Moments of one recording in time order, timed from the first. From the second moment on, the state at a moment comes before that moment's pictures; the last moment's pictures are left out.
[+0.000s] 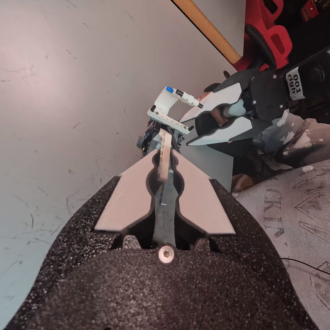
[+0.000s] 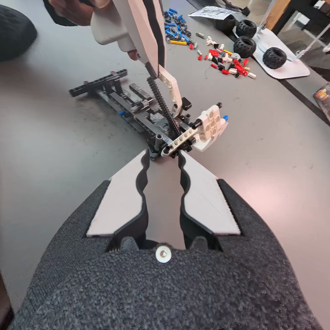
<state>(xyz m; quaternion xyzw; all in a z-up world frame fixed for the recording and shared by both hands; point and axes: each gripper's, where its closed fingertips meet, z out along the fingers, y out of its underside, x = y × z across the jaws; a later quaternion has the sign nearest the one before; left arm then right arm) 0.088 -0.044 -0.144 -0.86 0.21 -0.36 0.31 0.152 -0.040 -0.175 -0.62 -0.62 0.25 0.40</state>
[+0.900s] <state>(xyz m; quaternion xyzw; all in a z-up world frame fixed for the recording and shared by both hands) 0.097 -0.026 -0.141 -0.87 0.25 -0.32 0.28 0.146 0.010 -0.137 -0.50 -0.67 0.21 0.51</state>
